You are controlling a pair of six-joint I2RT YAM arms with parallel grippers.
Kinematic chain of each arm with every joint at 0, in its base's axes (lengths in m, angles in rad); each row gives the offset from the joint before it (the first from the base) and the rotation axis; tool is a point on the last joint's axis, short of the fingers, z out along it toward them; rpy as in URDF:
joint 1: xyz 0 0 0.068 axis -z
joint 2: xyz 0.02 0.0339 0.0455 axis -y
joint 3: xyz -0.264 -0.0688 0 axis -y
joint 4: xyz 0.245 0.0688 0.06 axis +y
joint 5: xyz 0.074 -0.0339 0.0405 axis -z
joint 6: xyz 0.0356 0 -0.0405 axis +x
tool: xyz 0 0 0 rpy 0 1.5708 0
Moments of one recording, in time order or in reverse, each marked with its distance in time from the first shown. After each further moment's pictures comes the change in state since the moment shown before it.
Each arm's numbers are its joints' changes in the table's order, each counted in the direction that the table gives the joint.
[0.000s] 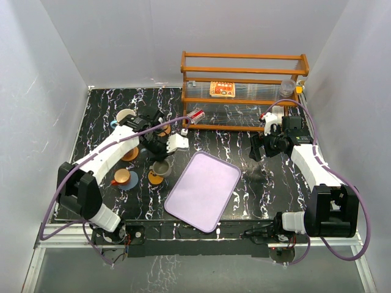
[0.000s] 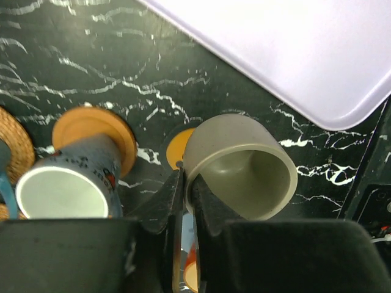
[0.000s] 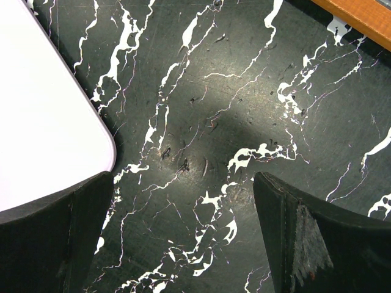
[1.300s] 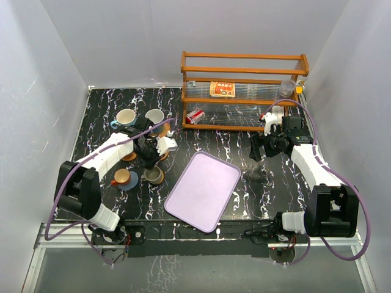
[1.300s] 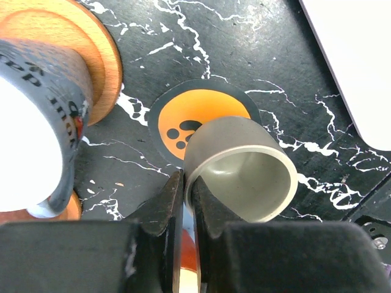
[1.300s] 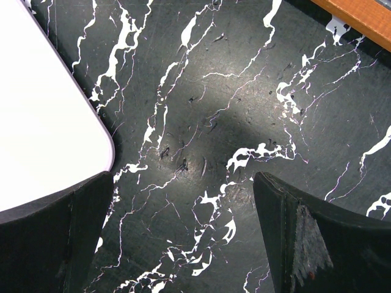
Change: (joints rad) left arm -0.157 0.024 -0.257 -0.177 -0.091 -0.213; right arm 0.000 -0.001 0.000 0.000 0.003 -0.004
